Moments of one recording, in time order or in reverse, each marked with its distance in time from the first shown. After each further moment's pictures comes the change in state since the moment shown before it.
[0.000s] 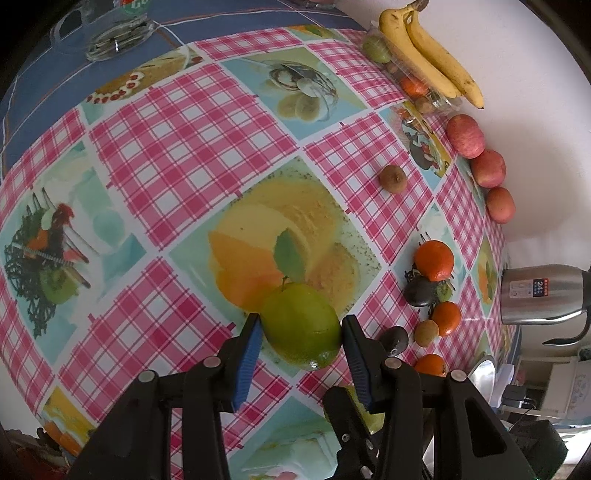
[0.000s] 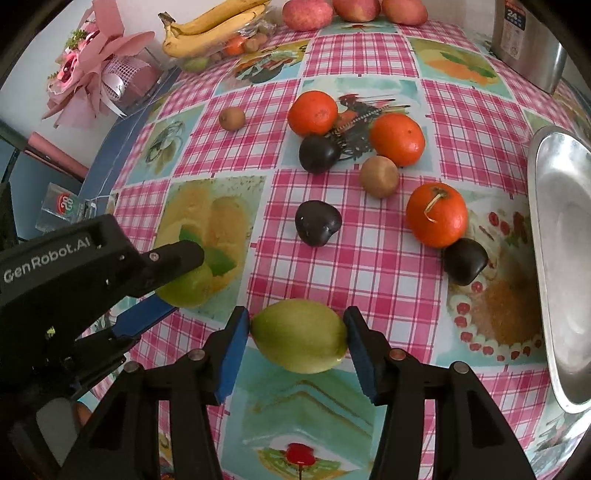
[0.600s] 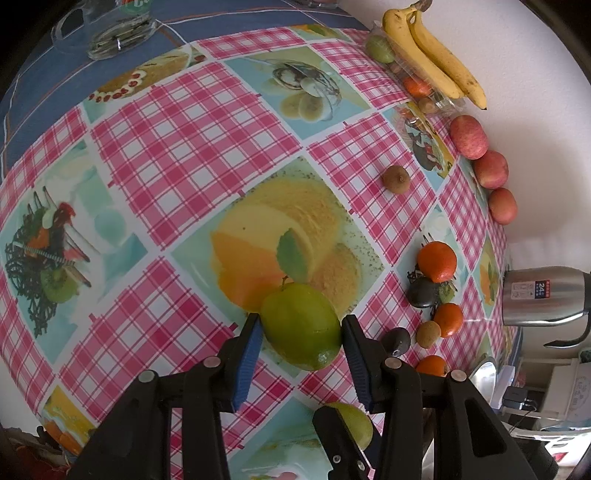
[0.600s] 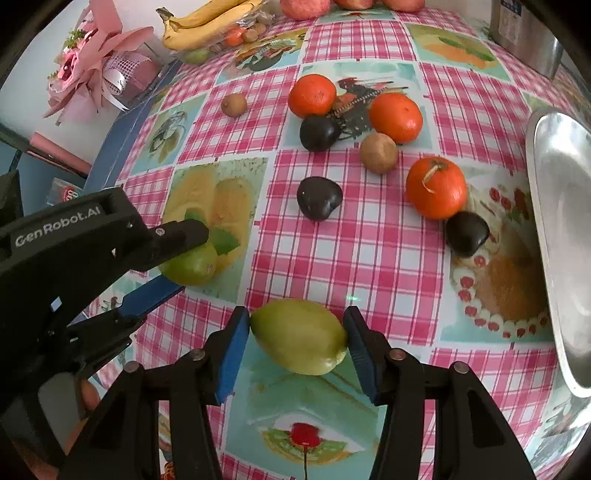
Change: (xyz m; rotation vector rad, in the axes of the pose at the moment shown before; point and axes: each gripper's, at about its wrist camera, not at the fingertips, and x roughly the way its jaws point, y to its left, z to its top) left arm 0.001 0.001 0.001 -0.006 0.001 0.006; right arm -0.002 -0.002 -0.010 0.027 0.042 0.038
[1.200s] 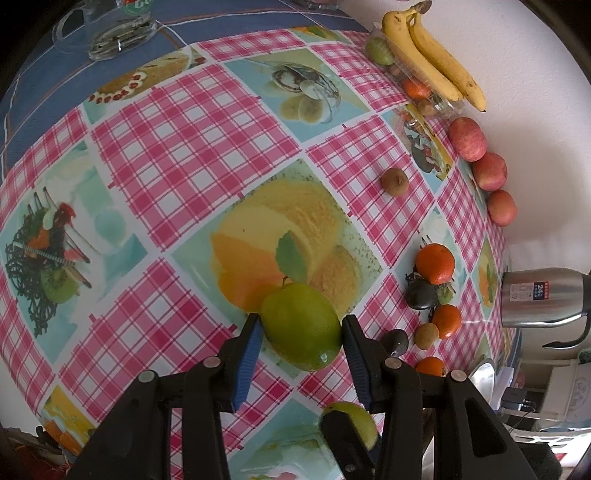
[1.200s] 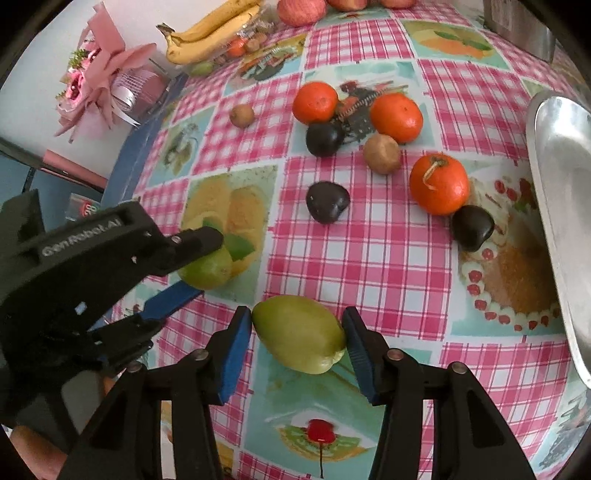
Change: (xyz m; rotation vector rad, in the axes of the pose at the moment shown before) left arm -0.002 0.000 0.001 -0.001 -0.007 -0.007; right arm -0.010 -0.005 -0.004 0.040 -0.029 0.087
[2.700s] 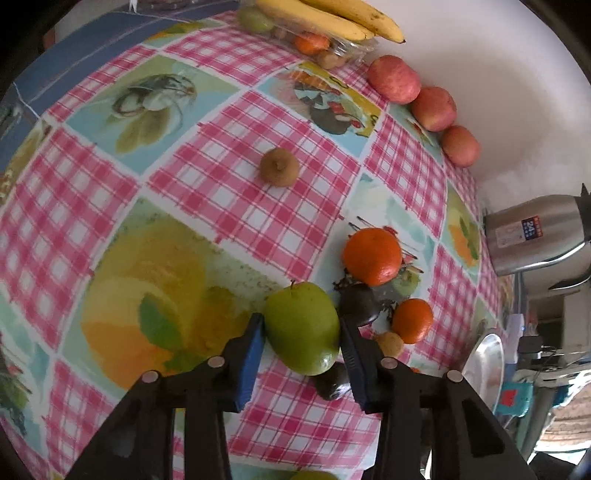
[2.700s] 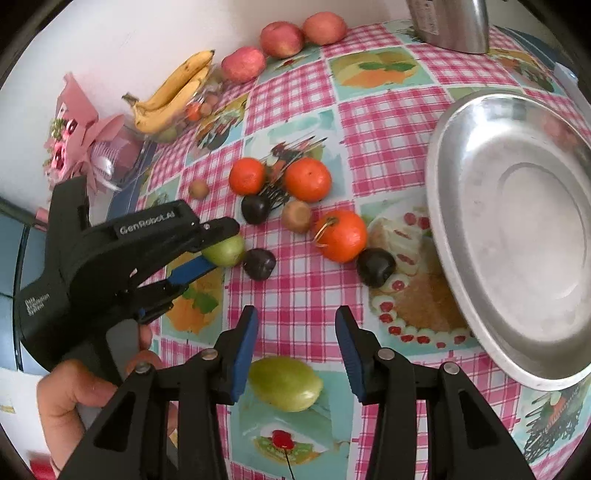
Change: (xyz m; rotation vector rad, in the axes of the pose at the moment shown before) left arm 0.042 -0.075 0.018 0.307 0.049 -0.042; right arm -0.043 -0.039 0.007 0.138 -0.126 -0.020
